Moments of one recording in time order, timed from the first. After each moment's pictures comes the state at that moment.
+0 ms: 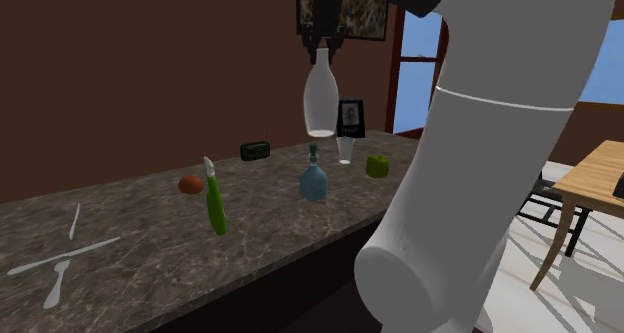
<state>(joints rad) 0.01 -0.13 -0.41 -1.49 -0.01 1.57 -0.28</state>
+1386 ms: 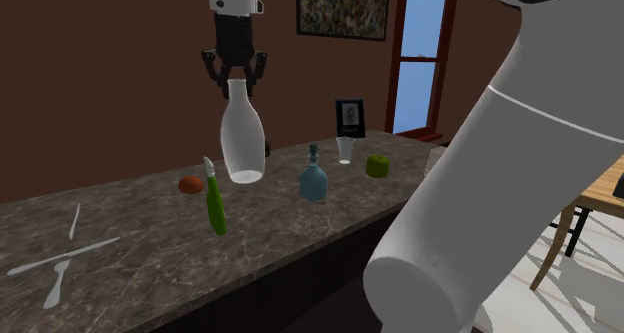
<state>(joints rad) 0.17 -0.35 -0.04 -1.93 -0.09 1.77 0.26</state>
